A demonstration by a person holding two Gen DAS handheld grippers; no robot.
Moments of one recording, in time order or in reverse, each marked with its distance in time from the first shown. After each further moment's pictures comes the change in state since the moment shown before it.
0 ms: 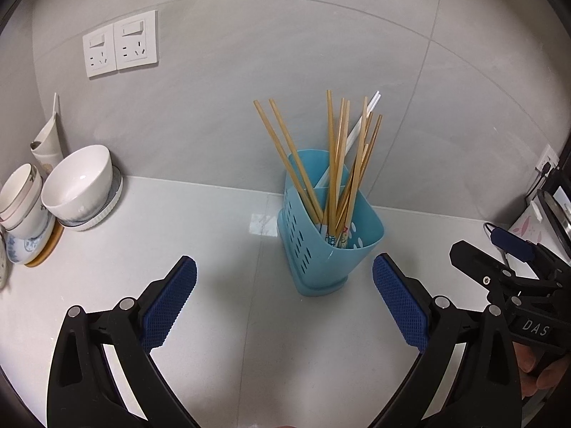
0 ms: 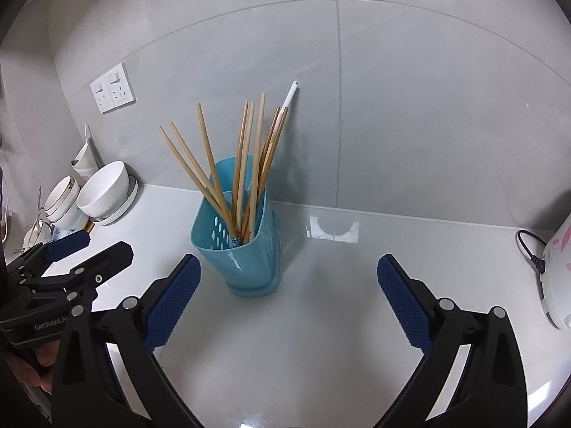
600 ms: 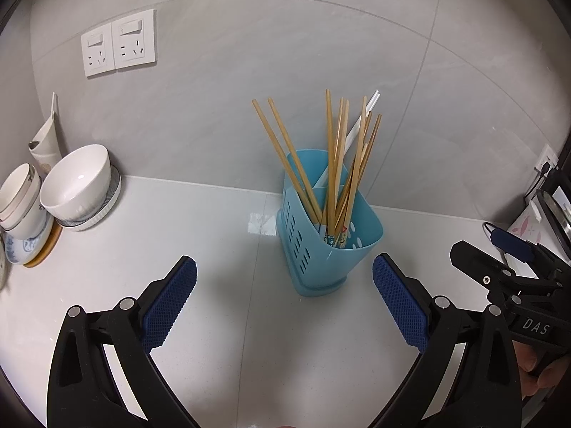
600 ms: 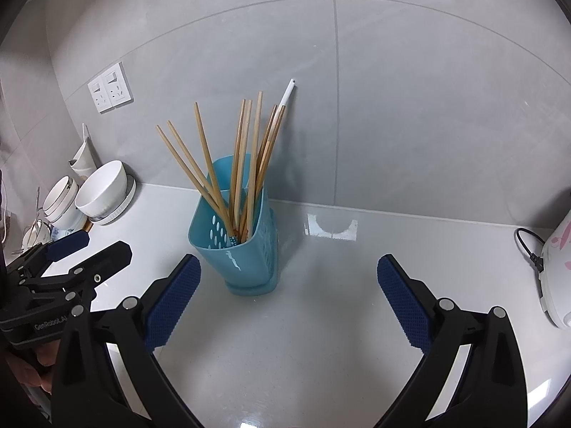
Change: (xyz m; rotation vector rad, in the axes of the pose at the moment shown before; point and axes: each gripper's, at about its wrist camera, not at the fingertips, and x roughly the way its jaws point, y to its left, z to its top) left arm 0.000 -0.003 0.001 -0.005 0.002 0.003; right arm 0.001 -0.001 0.001 0.005 0.010 -0.003
